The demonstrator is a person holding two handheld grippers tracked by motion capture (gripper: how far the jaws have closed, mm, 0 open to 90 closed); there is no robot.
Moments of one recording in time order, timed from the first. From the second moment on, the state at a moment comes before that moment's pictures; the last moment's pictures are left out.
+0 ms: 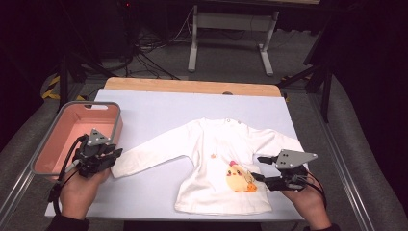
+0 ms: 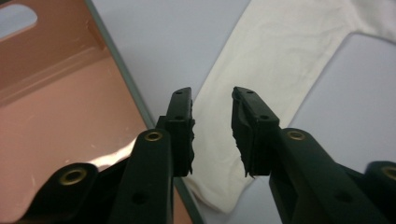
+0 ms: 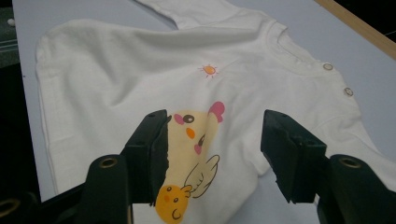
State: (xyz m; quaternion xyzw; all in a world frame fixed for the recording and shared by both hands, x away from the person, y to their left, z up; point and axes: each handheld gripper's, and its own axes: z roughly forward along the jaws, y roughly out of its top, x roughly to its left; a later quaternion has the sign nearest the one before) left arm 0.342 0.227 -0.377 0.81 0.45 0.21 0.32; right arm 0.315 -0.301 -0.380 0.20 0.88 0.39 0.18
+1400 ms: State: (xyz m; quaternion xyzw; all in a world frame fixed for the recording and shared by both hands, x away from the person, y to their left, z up) left arm 0.439 0.113 -0.393 0.83 0.36 0.12 0.41; right arm 0.400 -0.329 -0.389 0.32 0.83 0.41 0.20
